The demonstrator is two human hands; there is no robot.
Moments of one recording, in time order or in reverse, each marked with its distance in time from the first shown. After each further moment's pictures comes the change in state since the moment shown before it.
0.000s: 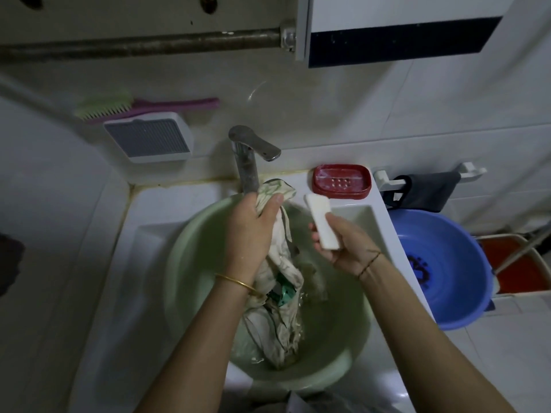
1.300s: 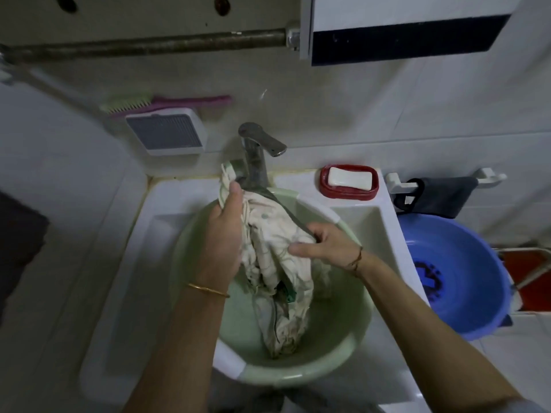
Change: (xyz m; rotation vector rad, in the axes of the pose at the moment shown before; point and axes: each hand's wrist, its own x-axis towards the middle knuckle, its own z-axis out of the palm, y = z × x) left_hand -0.011 -0.006 -0.024 -0.525 0.083 -0.344; right_hand 0.005 0.009 -0.003 -0.979 -0.369 -0.260
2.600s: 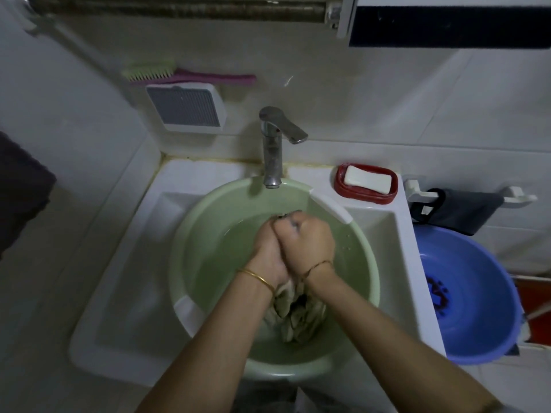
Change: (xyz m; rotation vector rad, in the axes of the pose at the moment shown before) left_hand -0.002 -0.058 0.042 -0.381 -0.132 -0.589; right_hand 0.013 -0.030 0.074 -0.459 0.583 -0.039
